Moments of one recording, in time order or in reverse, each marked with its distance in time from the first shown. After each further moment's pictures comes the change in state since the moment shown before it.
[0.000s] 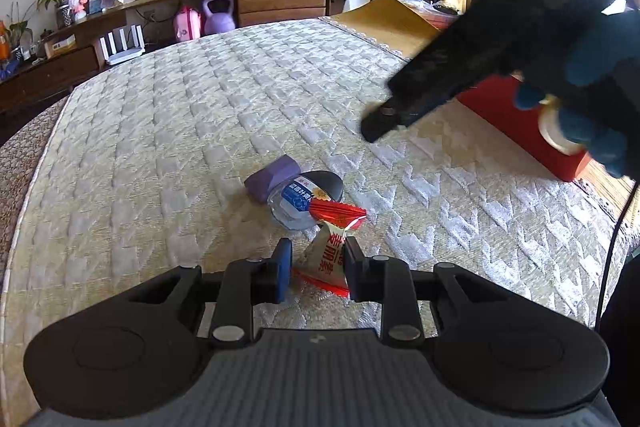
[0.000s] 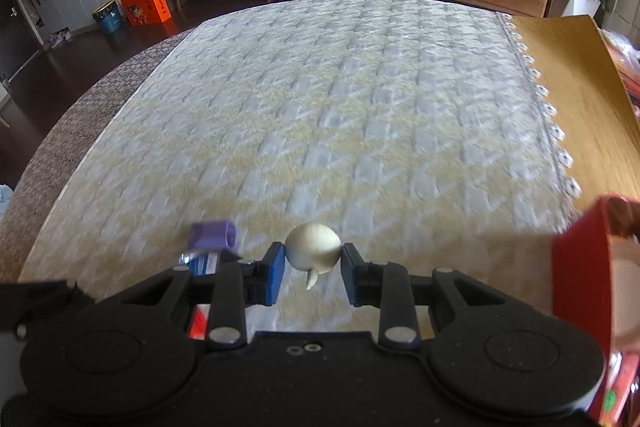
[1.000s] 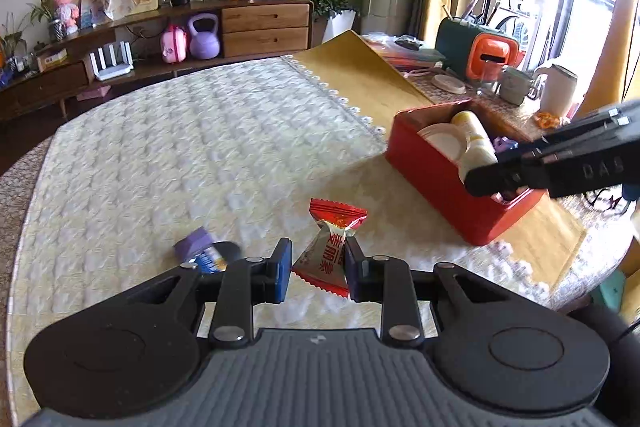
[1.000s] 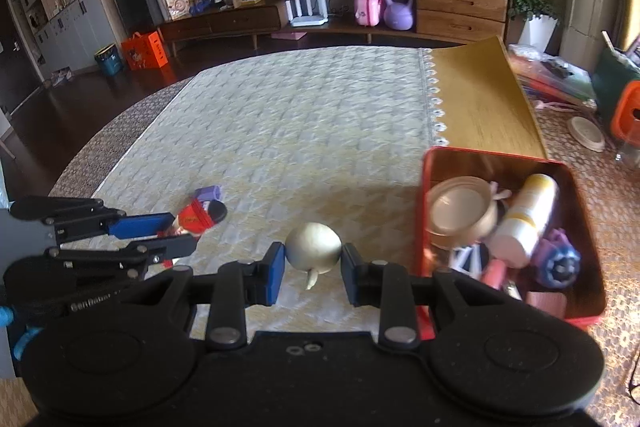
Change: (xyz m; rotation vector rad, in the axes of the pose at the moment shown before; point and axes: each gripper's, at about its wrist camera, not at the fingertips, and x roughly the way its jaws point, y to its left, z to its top) left arm -0.047 -0.082 0.061 -0.023 -0.025 -0.034; right arm -0.143 -0.059 -0.071 0.032 -0.151 -0.024
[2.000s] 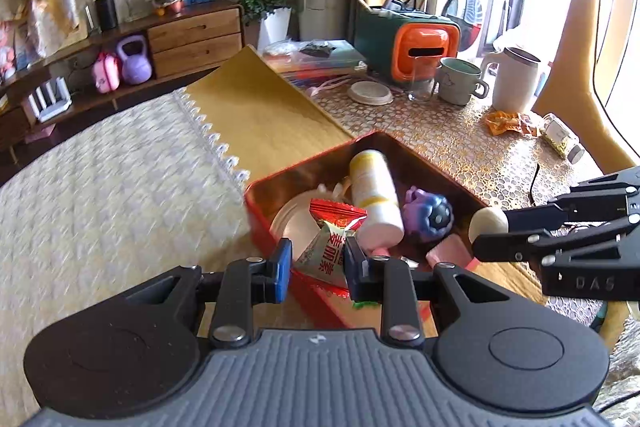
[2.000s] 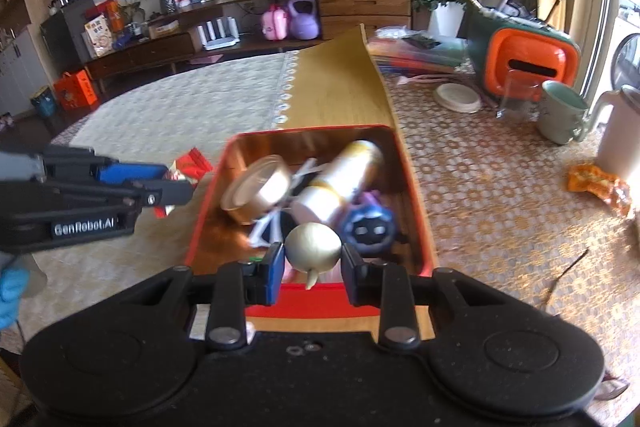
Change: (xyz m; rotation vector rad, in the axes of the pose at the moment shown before) left arm 0.088 -0.140 0.087 0.151 0.025 -0.076; right arm -0.027 -0.134 -0.040 0.119 -0.054 -0.189
